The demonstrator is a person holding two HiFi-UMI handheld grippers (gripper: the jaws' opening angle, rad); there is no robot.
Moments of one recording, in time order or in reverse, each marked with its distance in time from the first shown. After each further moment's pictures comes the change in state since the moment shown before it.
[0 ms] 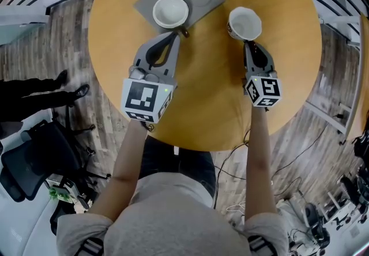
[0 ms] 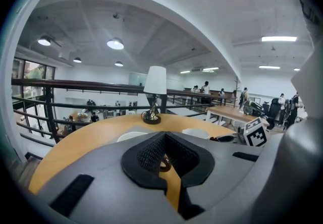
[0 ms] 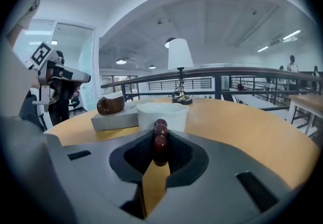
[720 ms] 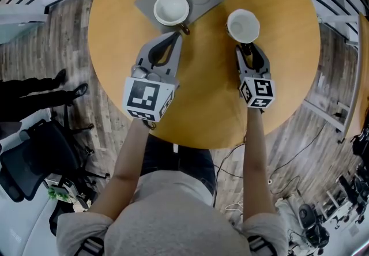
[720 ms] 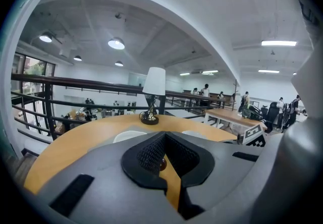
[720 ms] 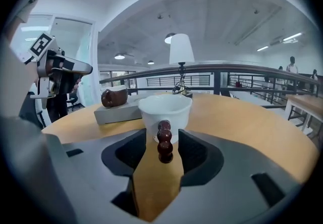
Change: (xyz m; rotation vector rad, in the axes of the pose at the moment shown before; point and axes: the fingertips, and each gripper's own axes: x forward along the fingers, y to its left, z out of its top) left arm -0.001 -0.006 -0.002 -0.030 -0.021 -0.017; right arm -0.004 0.013 -0.020 -0.014 0.062 -0.026
